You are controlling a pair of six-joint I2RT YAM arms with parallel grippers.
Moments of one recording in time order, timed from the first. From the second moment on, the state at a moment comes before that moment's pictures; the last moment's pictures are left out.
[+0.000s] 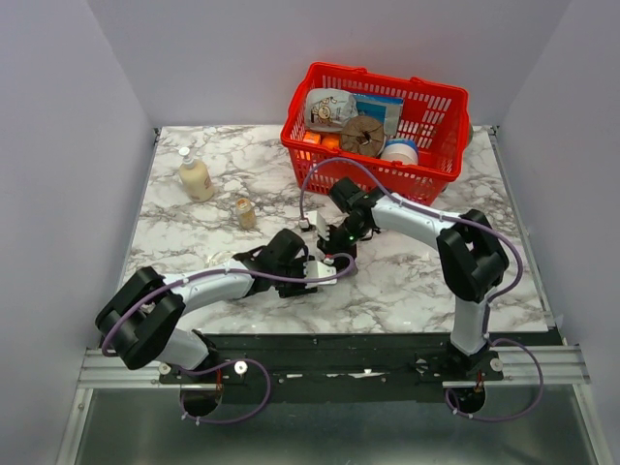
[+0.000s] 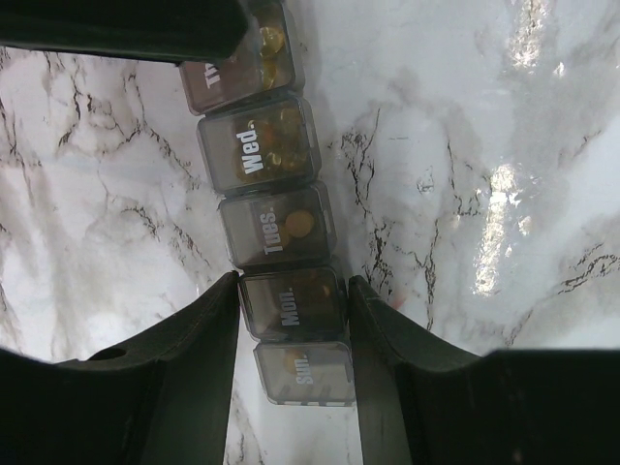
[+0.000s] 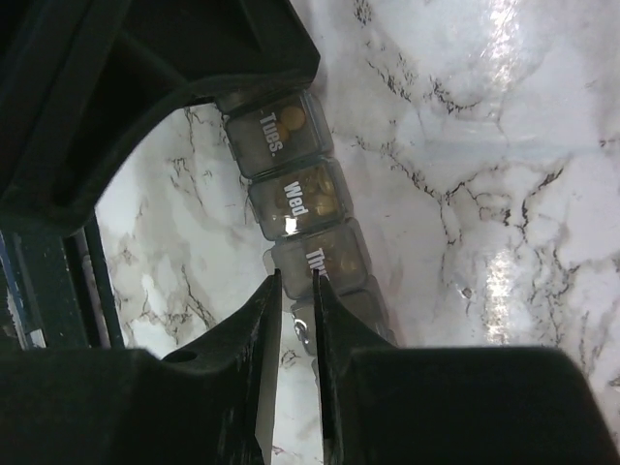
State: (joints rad) left arm -0.78 1.40 0.65 -0.19 0.26 0.70; right arm 0.68 1.92 1.38 -0.79 -0.64 -0.68
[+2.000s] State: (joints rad) left arm -0.78 1.25 0.67 -0.23 0.27 0.62; right arm 0.63 1.63 1.27 -0.86 -0.70 -0.68
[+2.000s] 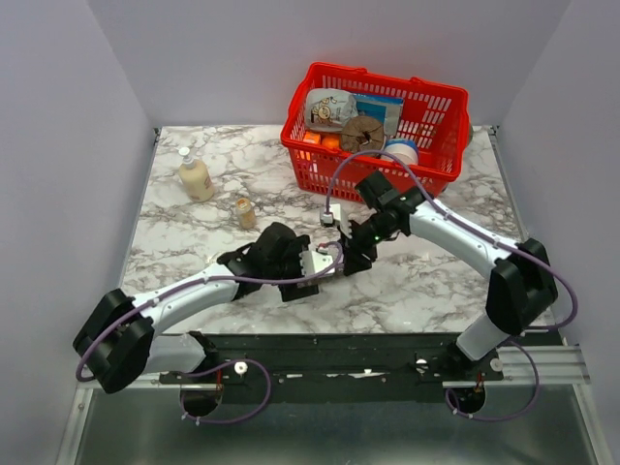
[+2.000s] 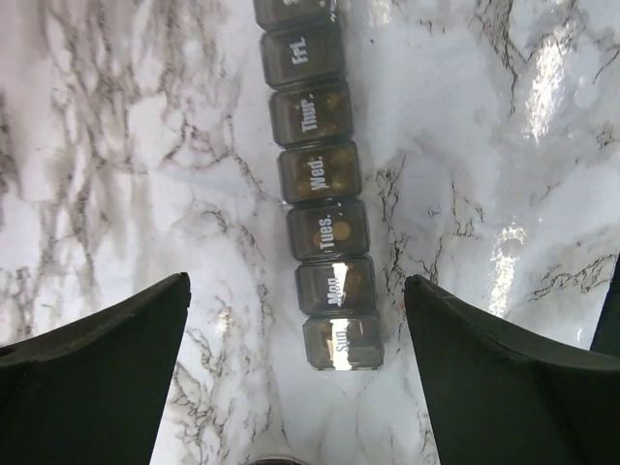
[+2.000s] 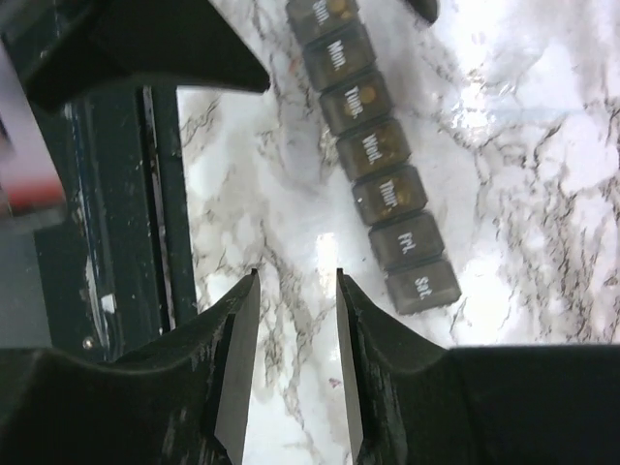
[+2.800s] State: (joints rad) left arm -0.71 0.71 0.99 -0.24 -0.02 0.06; right arm 0.17 0.92 1.40 -0.64 -0.30 -0.29
